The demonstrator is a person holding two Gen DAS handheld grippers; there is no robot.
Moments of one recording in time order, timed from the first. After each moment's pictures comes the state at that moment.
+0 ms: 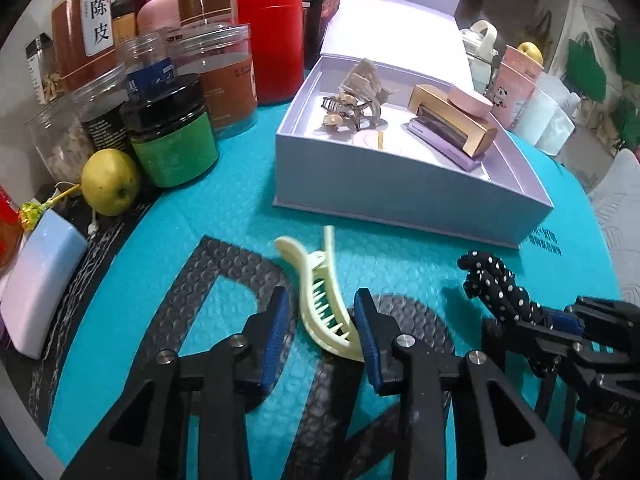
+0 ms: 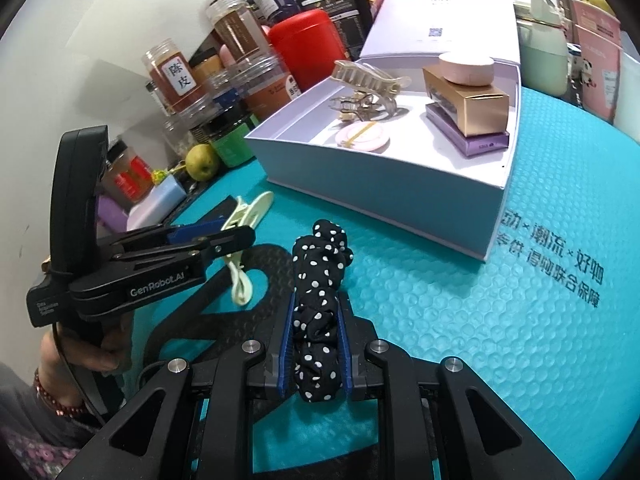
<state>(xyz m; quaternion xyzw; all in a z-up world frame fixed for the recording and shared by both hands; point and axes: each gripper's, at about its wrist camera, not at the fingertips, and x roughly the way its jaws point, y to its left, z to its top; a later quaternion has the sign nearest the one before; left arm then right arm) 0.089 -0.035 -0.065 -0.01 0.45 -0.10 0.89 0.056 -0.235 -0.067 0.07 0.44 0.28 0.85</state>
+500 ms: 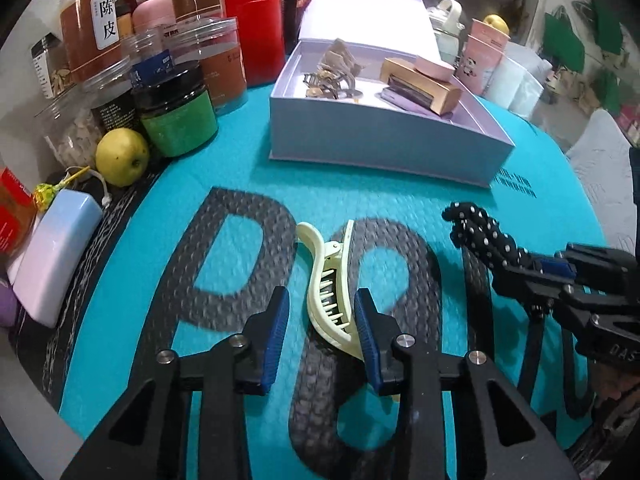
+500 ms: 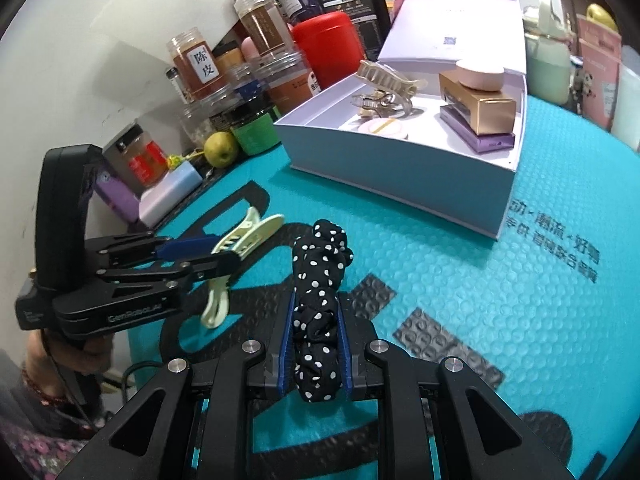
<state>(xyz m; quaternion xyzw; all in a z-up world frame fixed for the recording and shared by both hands) 0.044 -0.026 -0.062 0.03 0.47 -0.14 0.87 0.023 -0.222 -0.061 0.04 0.43 0.27 0.86</state>
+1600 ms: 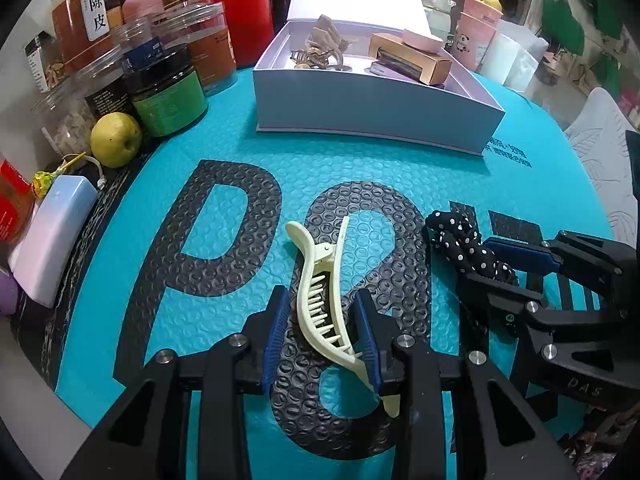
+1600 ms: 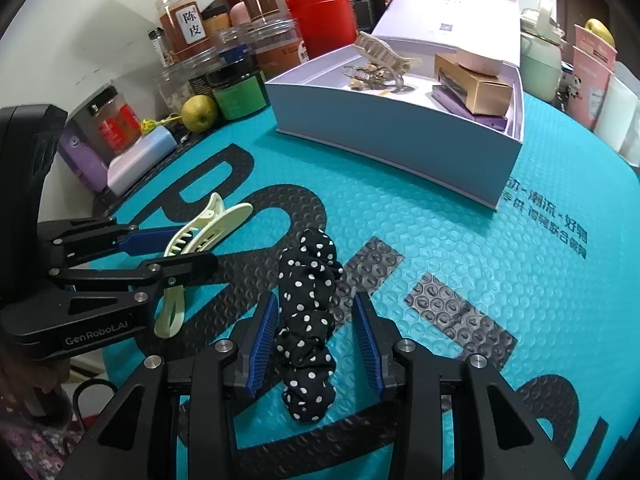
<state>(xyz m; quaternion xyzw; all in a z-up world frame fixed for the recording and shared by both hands) 0.037 -0.038 -0.069 0.05 0.50 -0.14 0.85 0.016 -0.196 -0.076 -0.02 0.46 0.22 0.86</state>
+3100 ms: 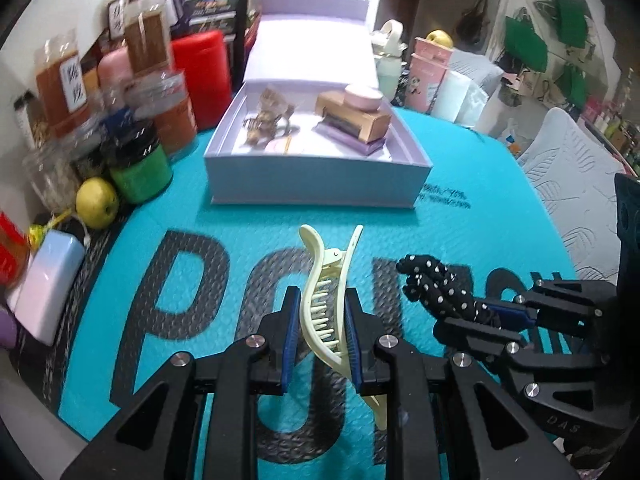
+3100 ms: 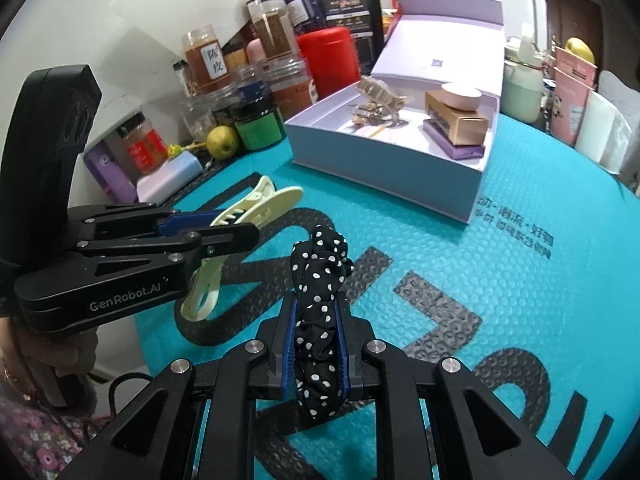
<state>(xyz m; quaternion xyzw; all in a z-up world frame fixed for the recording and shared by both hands) 0.022 -0.067 -0.018 0.03 0.43 -0.20 0.88 -0.022 -0.219 -0.031 0.02 0.42 0.22 0.88</state>
